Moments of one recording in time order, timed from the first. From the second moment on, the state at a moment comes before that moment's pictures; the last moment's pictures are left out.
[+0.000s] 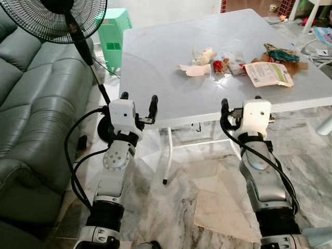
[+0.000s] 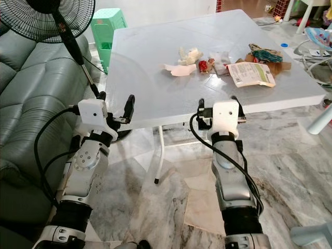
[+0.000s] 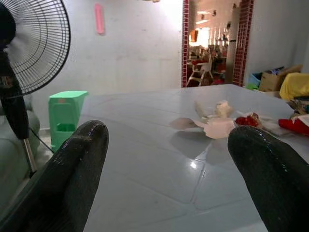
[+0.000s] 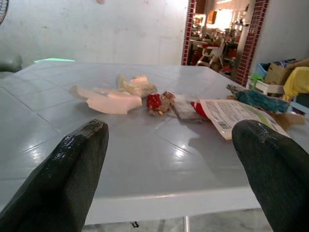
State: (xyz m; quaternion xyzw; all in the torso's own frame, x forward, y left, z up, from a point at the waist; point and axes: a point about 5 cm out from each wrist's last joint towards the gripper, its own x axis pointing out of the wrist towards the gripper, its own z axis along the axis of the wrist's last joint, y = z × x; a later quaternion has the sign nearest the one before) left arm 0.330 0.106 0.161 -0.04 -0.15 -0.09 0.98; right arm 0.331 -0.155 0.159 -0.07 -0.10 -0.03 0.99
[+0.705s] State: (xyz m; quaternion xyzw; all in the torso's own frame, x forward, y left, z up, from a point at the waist) left arm 0.331 0.109 0.162 -0.05 -0.16 -0.05 0.99; right arm 0.340 -0.156 0.165 -0.08 -0.10 -0.04 0.99
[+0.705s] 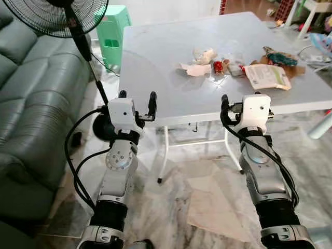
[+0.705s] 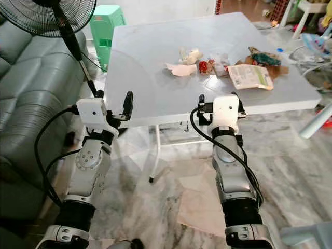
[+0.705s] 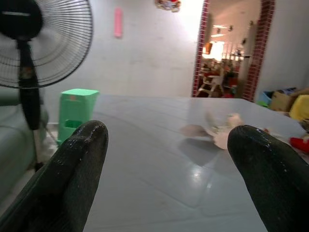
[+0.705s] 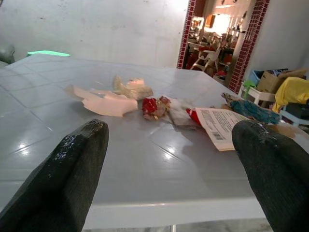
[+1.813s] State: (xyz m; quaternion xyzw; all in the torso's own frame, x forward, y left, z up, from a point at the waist) left arm 0.333 0.126 0.165 -0.01 -0.15 -0.04 0.99; right arm 0.342 -0.129 0.163 -0.05 -0.11 -0.02 0.99
